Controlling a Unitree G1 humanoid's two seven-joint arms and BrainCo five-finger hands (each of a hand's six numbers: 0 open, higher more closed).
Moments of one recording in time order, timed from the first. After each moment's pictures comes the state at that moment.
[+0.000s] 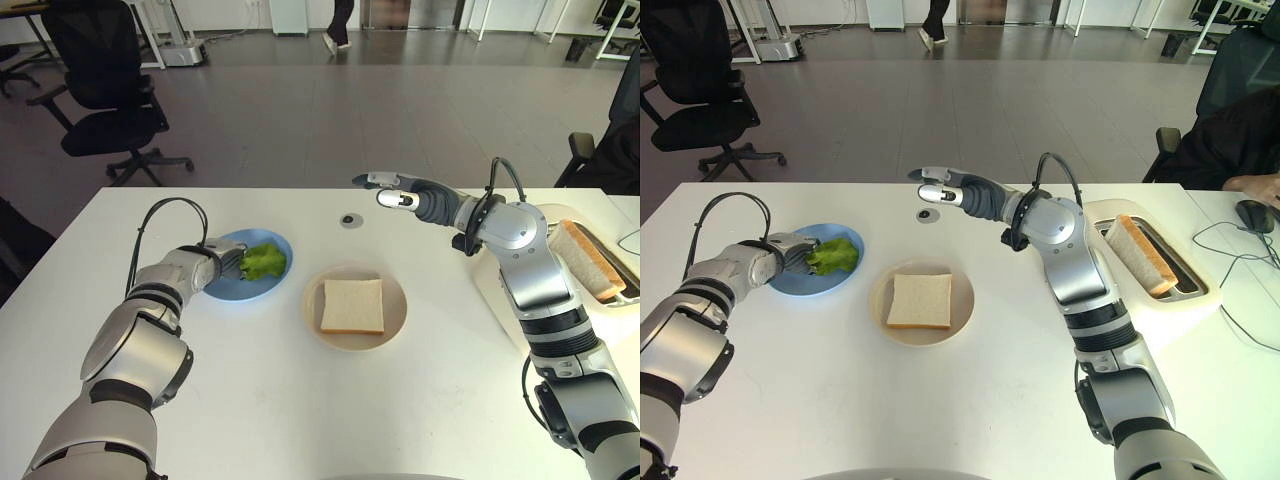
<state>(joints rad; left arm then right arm) -0.95 0.62 -0.62 1.29 0.87 -0.38 -0.10 -0.68 -0.44 0.22 -0.02 -0.17 0.13 0.68</state>
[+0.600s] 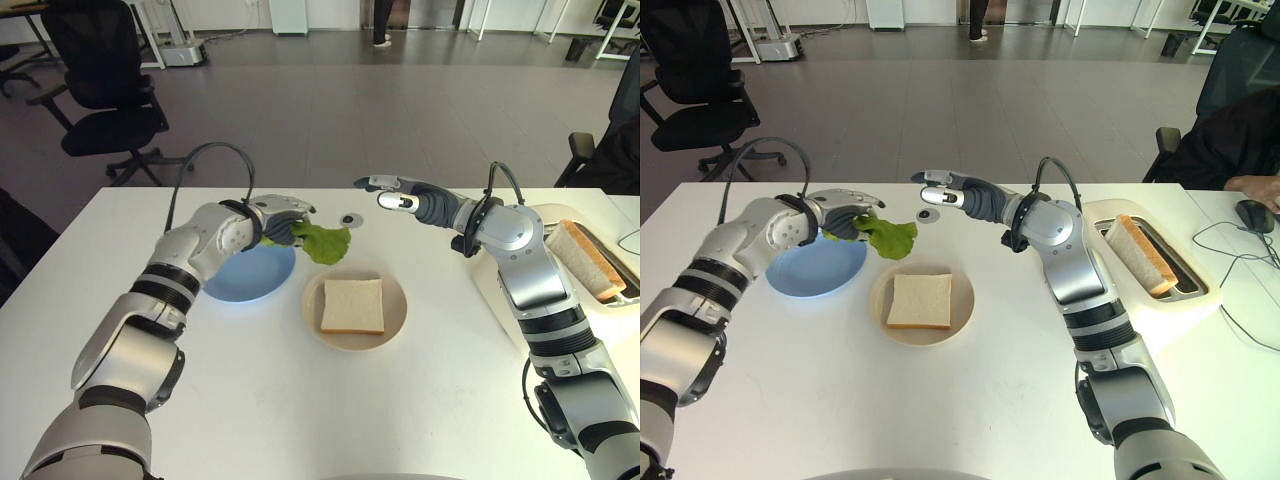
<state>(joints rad) -0.88 0.62 -0.50 0.62 0.68 -0.37 -0.42 -0.69 -0.44 0.22 0.03 -0.17 0.10 0.67</state>
